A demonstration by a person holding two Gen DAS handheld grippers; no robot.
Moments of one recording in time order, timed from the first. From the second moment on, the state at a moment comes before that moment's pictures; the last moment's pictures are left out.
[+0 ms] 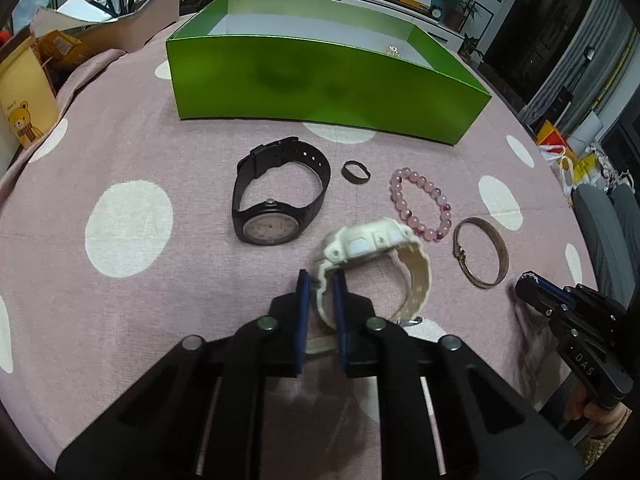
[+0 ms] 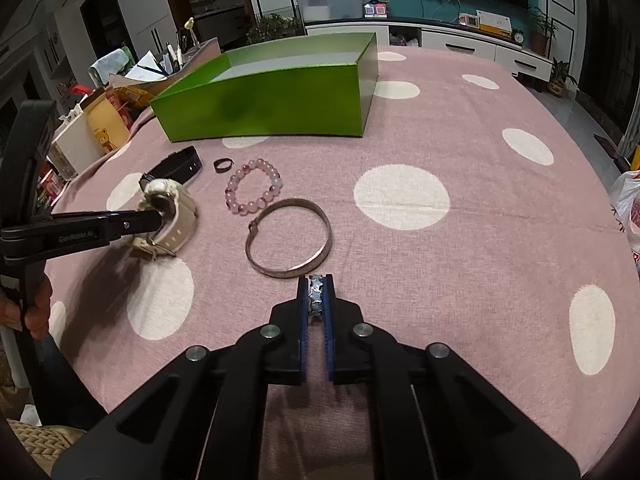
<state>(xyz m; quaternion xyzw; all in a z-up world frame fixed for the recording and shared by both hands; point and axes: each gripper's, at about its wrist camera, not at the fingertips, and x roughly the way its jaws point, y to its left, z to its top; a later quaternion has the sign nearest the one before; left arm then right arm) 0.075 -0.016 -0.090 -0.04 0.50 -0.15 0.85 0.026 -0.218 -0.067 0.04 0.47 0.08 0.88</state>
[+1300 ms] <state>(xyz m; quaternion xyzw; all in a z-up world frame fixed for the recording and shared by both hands) 0.148 0.028 0.027 -0.06 0.39 -0.11 0.91 0.106 -0.223 0.011 0.03 0.37 0.10 0.92</state>
